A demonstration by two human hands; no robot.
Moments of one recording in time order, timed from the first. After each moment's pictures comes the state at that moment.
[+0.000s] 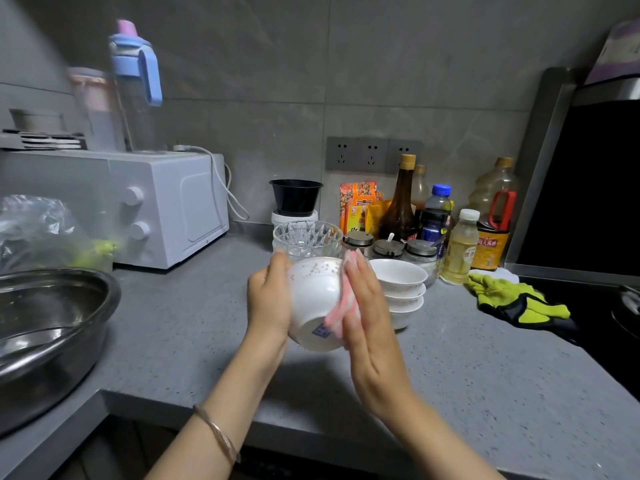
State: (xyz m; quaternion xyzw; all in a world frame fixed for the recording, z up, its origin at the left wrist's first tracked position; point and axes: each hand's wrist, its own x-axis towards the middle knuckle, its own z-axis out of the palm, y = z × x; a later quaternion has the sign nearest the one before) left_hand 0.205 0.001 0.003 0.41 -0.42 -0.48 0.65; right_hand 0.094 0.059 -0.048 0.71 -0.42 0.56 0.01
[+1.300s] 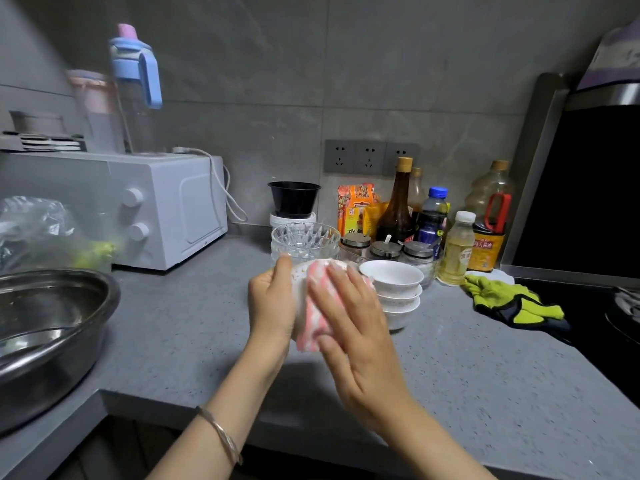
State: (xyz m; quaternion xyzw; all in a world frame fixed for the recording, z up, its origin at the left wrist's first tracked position) left_hand 0.202 0.000 -0.005 0.39 -0.45 -0.46 0.66; right_hand 0.100 0.070 -0.044 0.75 -0.44 0.47 0.13
